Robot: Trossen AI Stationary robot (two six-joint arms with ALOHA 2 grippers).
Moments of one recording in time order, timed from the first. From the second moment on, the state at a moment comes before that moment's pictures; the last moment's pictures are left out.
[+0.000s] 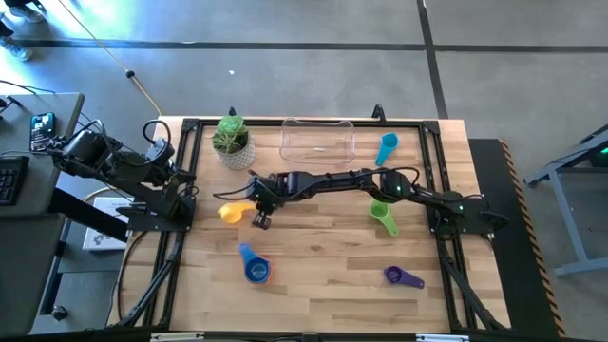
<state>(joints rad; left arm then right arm) -0.37 0.58 1.14 -1.40 -0.45 -0.98 -0.02 2.56 2.28 -0.65 0.03 0.20</state>
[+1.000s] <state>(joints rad) -0.37 0.58 1.14 -1.39 -0.44 -0.99 0.12 2.56 2.28 -0.61 0.63 -0.66</state>
